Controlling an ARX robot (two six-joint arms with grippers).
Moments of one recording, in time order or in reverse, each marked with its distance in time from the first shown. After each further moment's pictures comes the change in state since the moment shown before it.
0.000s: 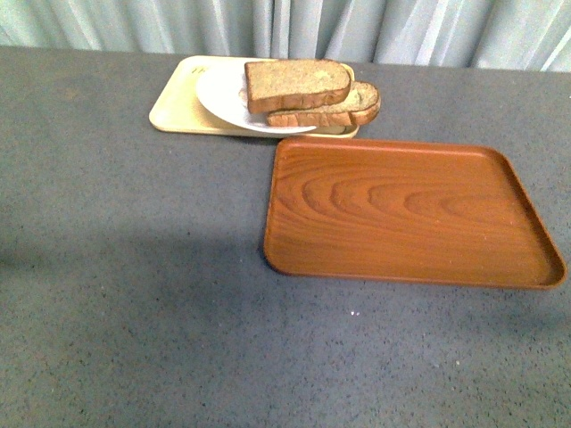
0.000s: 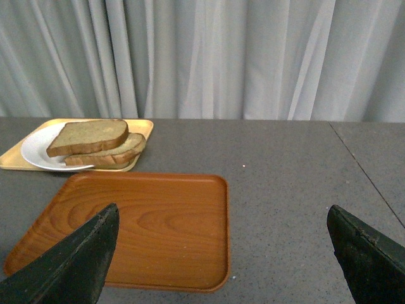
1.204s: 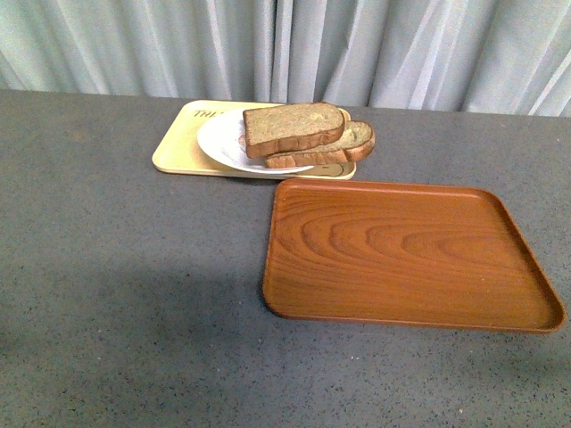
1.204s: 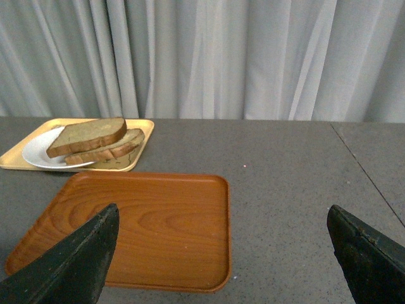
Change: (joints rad) left arm 0.000 -0.643 -0.023 -0.594 0.000 0.006; right arm 0.000 0.000 0.000 0.000 0.000 0.000
